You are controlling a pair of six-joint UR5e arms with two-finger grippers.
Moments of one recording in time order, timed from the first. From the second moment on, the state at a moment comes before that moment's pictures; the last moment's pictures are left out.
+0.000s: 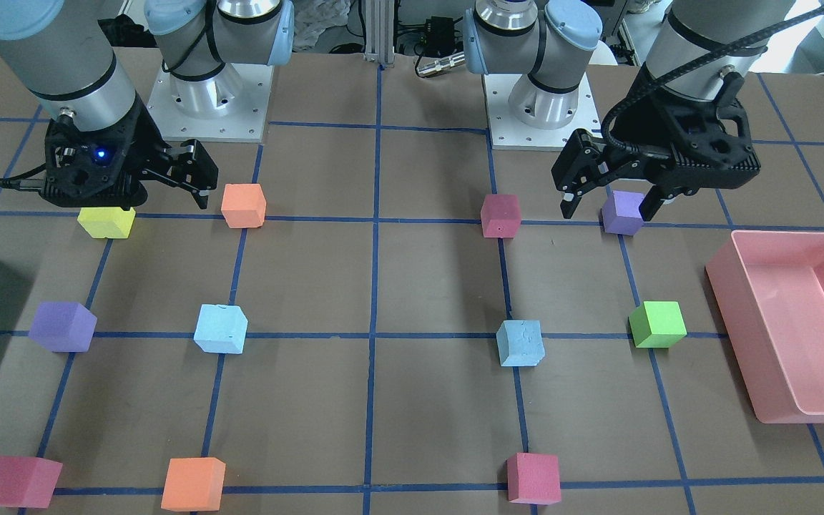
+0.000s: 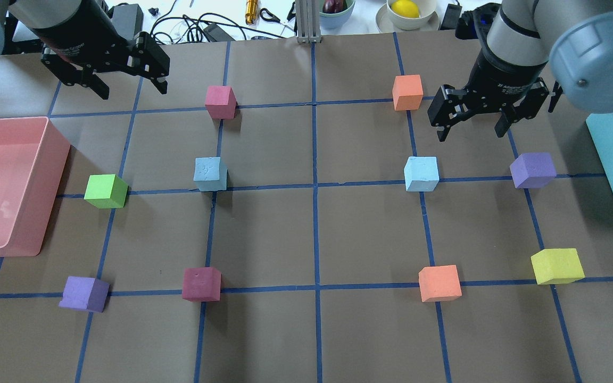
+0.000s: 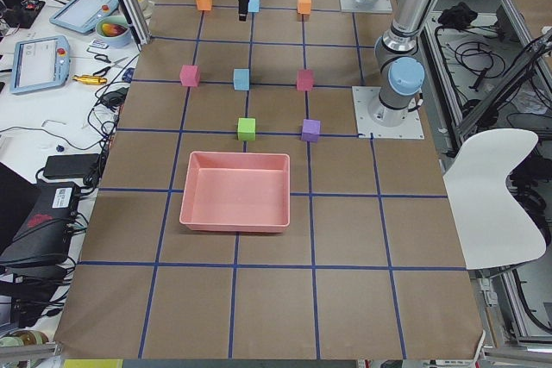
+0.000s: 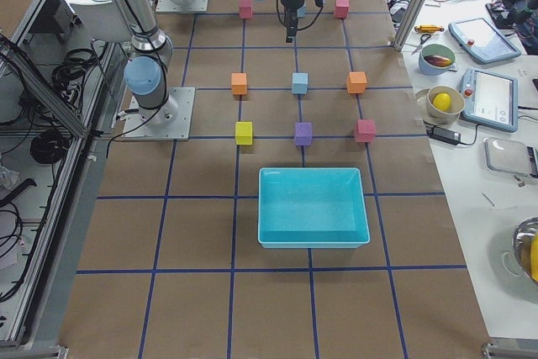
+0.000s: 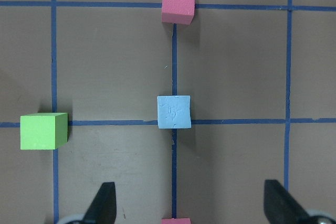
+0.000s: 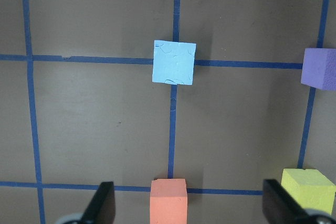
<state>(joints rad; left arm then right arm) -1.52 -1.61 -1.48 -1.49 1.53 0.03 1.54 -1.54 1.63 -1.61 -1.57 -0.07</state>
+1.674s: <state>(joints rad) -1.52 -1.62 -1.48 -1.49 1.52 0.03 1.53 -1.32 1.63 -1.82 -1.55 -0.08</state>
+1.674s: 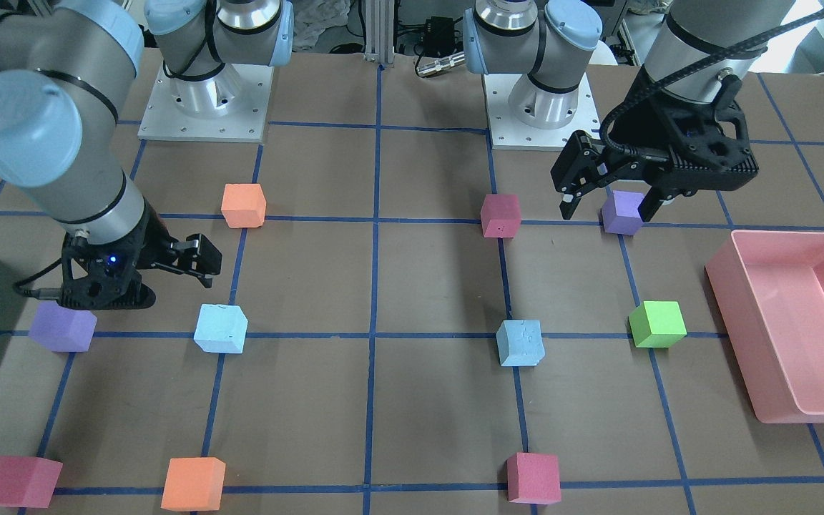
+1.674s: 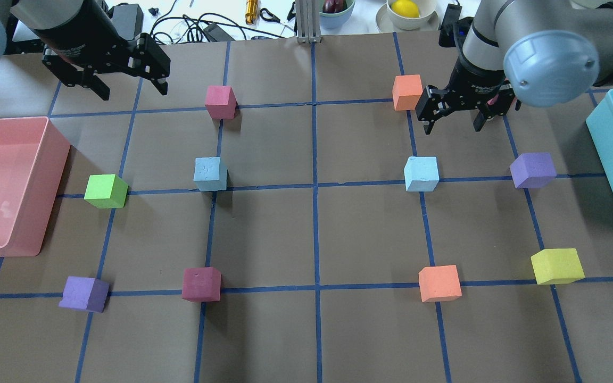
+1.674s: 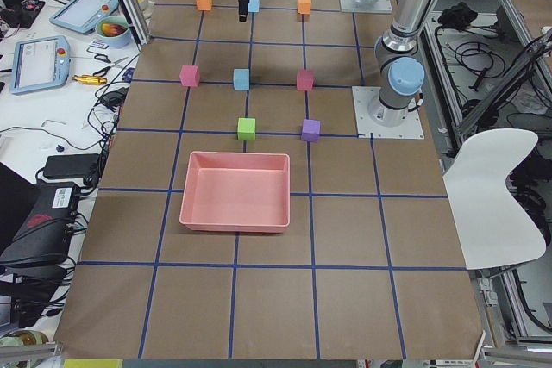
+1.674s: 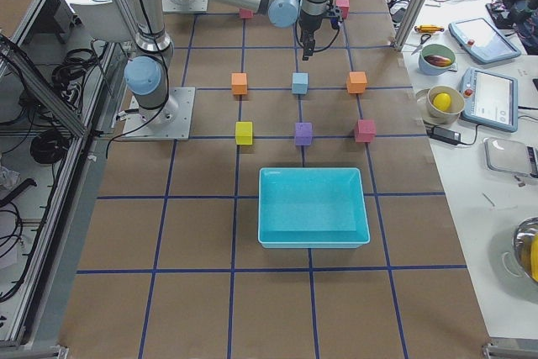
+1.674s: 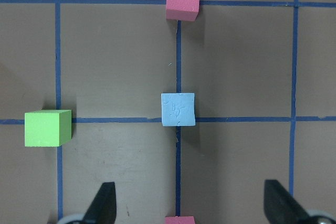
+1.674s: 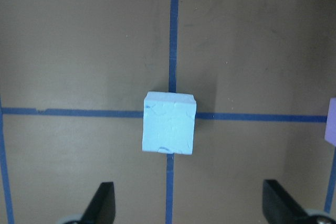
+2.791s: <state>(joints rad) -1.52 -1.62 -1.48 -1.49 1.52 0.03 1.53 -1.11 1.66 -1.90 -1.53 0.00</state>
